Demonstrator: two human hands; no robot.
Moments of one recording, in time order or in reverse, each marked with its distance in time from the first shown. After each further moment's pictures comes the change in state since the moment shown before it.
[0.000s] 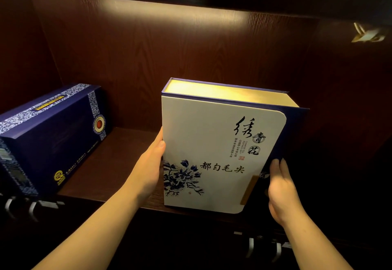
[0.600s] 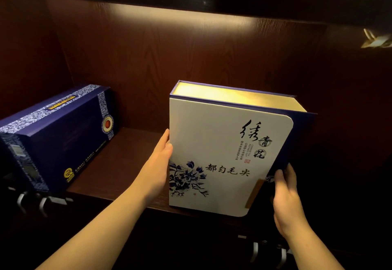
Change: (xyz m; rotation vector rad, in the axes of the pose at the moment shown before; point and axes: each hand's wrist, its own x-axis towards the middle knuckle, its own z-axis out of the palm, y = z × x) left_hand -0.008 0.009 0.005 0.085 0.070 -0.082; right_hand -0.011 0.010 -0.004 -0.098 0.046 -0.096
